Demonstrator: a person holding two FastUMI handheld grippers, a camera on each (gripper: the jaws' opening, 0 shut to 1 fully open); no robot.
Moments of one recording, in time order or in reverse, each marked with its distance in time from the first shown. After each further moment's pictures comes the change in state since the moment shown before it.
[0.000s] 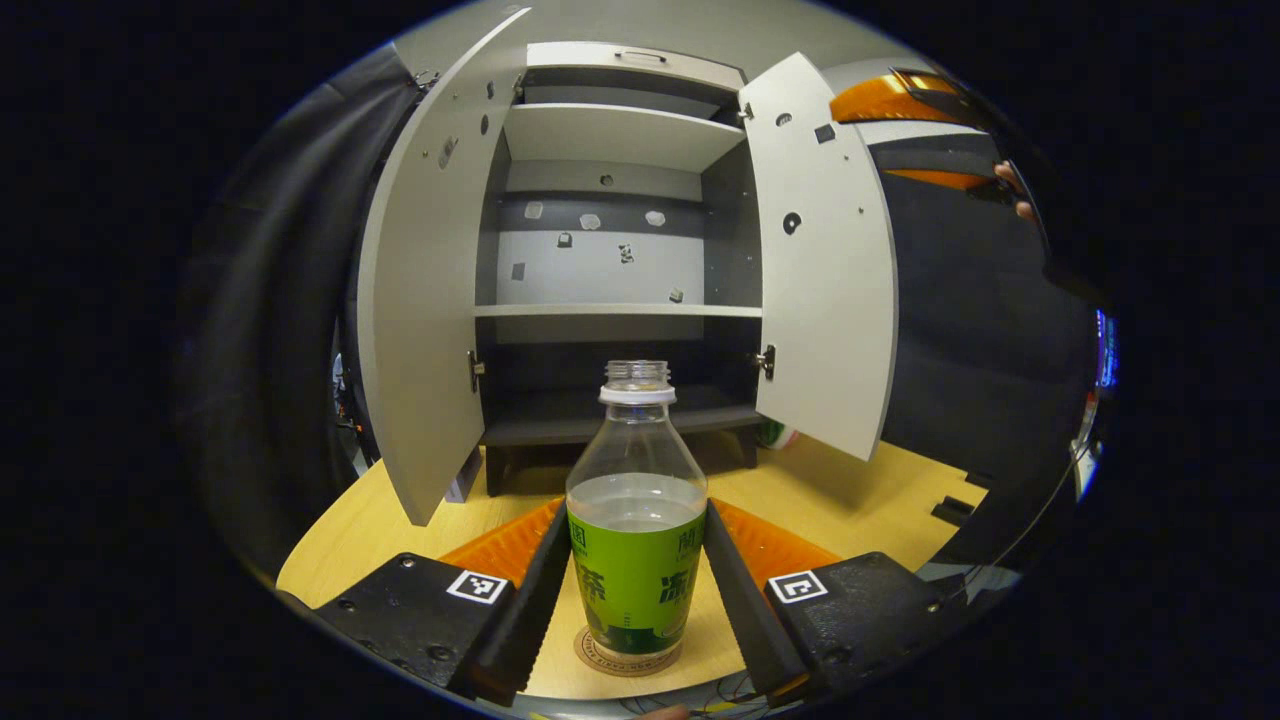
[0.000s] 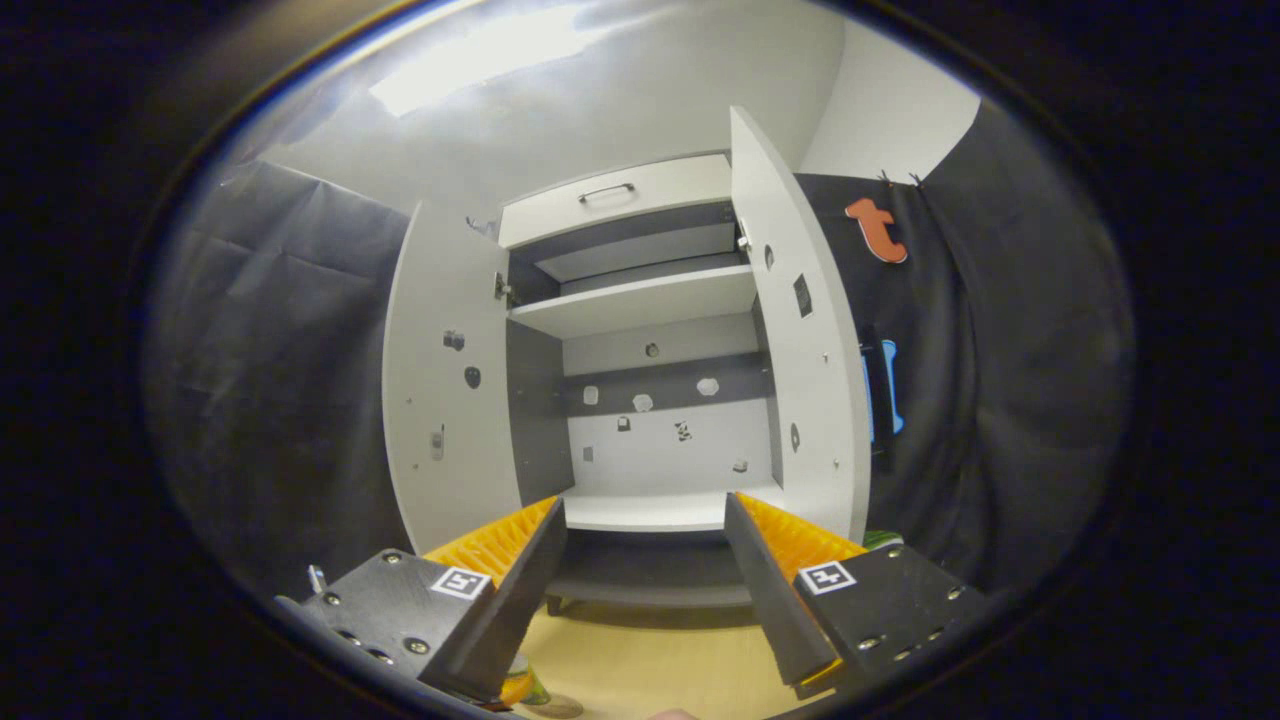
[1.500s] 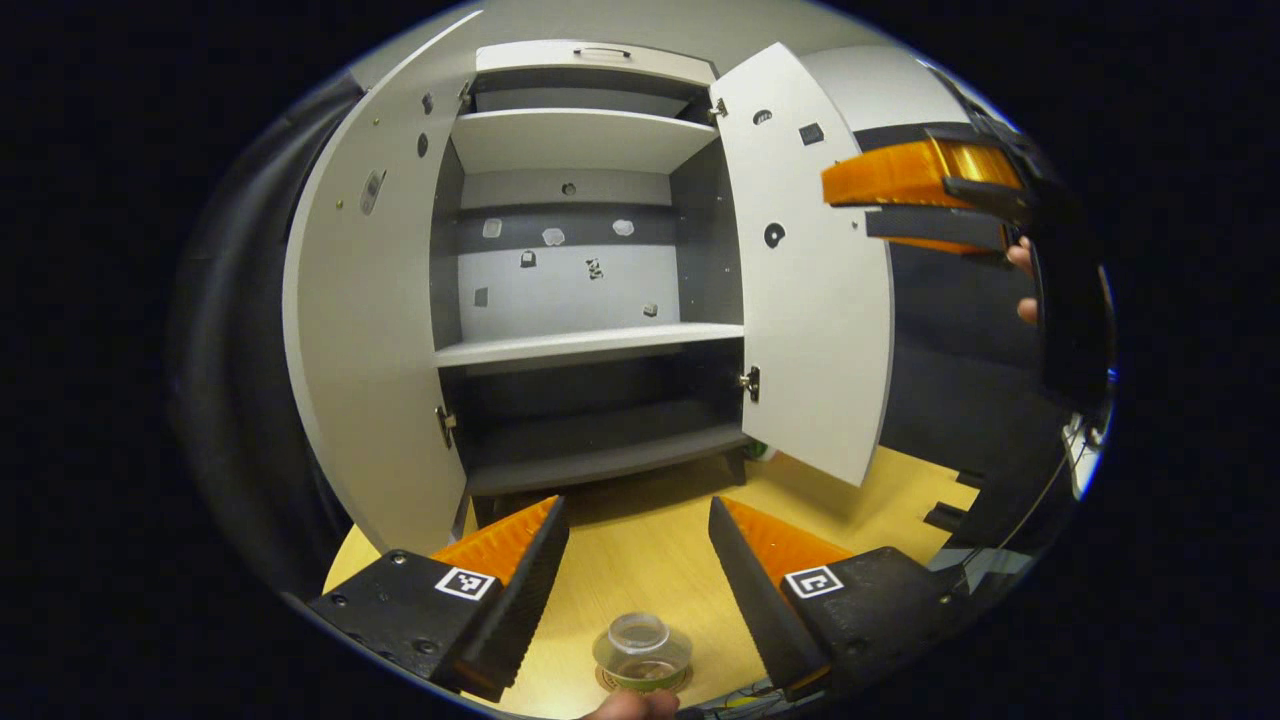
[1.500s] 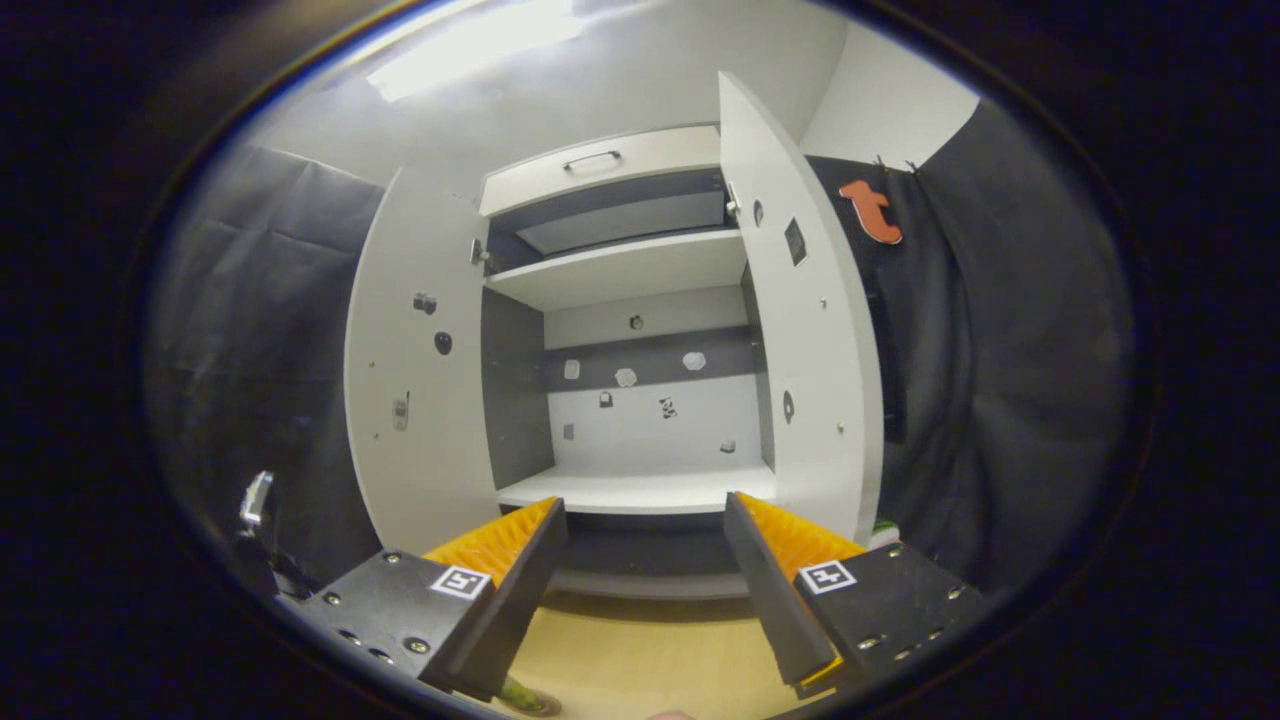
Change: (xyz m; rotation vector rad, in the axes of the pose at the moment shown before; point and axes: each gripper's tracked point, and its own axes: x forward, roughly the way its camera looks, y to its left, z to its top) left arm 0.030 -0.008 0.097 0.064 -0.015 -0.078; right arm 0.020 -0.044 -0.019 -0.022 0.001 -0.068
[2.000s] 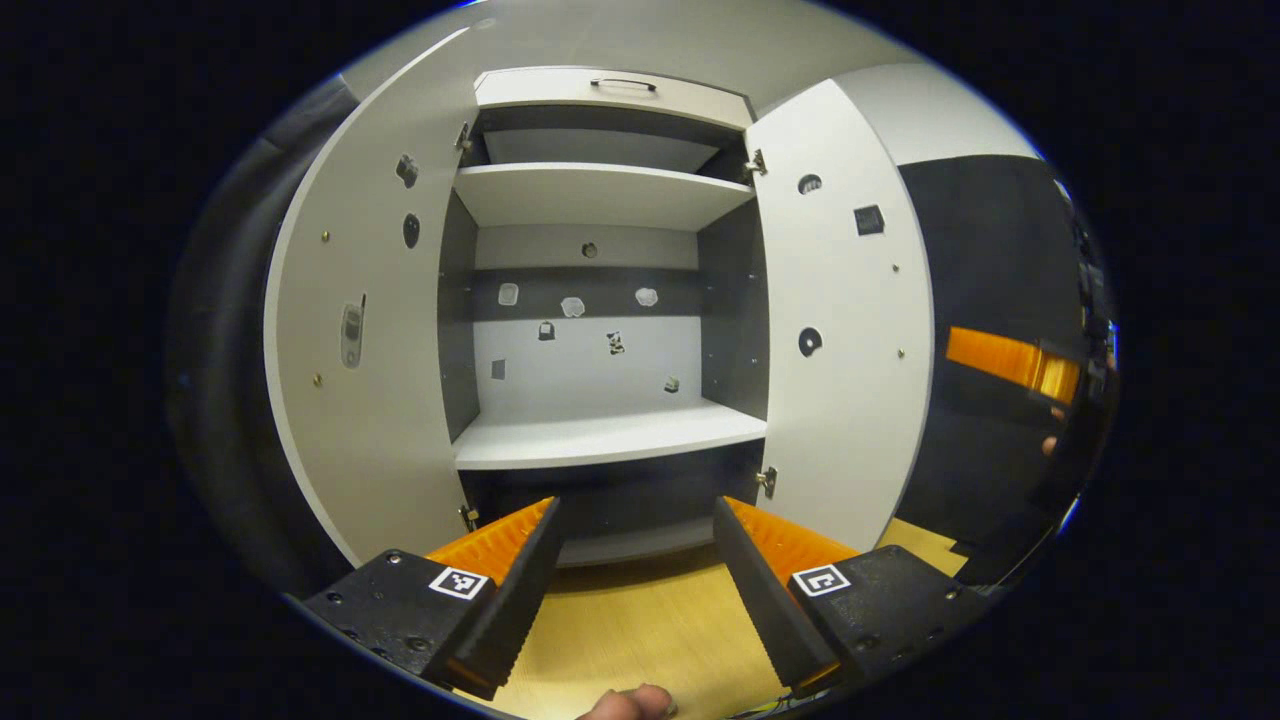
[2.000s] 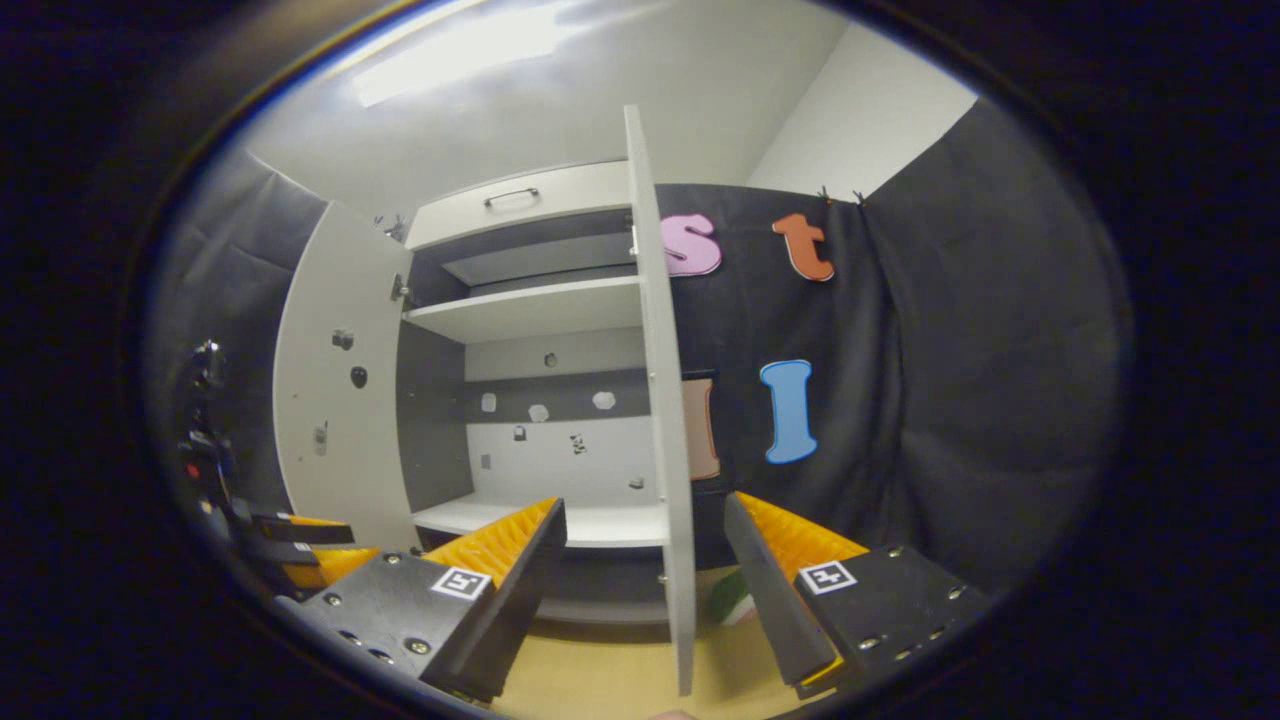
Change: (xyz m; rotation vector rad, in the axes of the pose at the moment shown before) left arm 0.012 0.019 0.133 -0.060 -0.075 0.070; right arm -0.010 -0.123 0.052 -0.060 -0.064 -0.176
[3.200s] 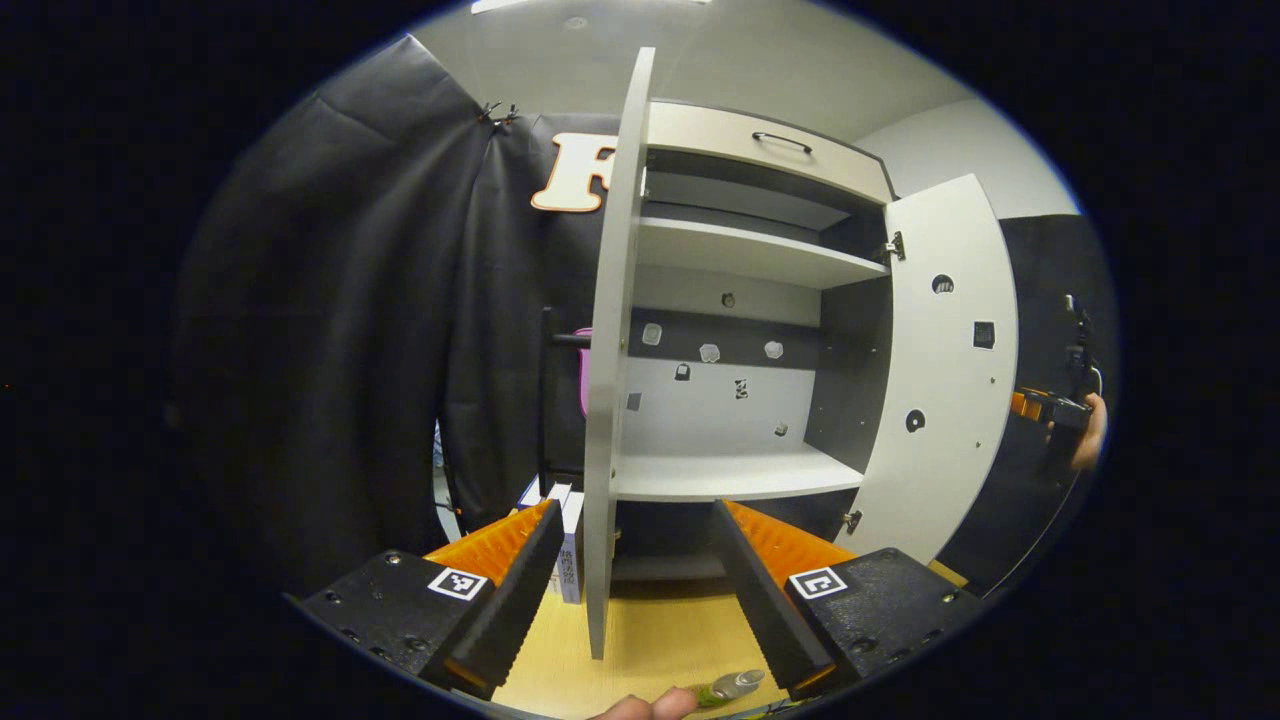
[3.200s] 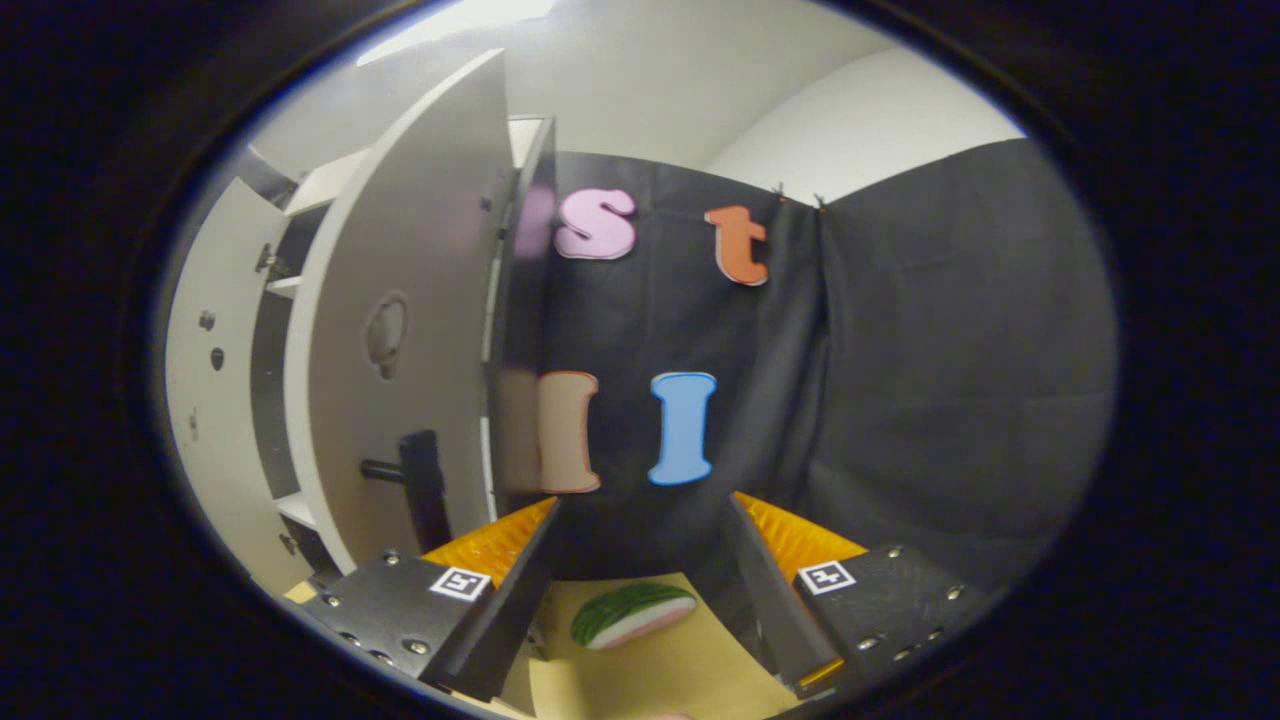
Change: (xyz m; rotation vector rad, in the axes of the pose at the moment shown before) left arm -0.089 0.148 0.050 -0.105 -0.008 0.236; right arm 0.120 -0.089 0.054 -0.100 0.052 -0.136
